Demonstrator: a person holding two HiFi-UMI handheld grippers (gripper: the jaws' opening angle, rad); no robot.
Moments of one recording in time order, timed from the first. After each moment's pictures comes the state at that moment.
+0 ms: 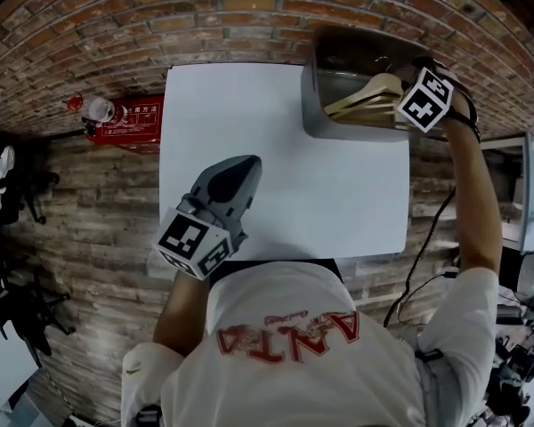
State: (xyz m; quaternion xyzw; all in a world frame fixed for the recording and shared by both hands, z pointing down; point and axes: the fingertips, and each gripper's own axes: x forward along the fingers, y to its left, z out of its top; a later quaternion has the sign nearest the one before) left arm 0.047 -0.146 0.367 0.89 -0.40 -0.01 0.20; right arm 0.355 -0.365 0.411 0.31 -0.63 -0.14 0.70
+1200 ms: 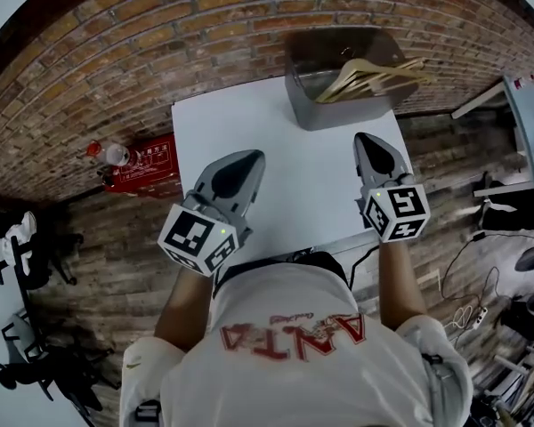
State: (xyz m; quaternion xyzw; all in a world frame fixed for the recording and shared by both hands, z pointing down) left arm 0.033 -0.097 0.287 0.95 -0.30 0.00 0.10; right arm 0.216 -0.107 0.328 0.60 -0.79 0.07 0.11
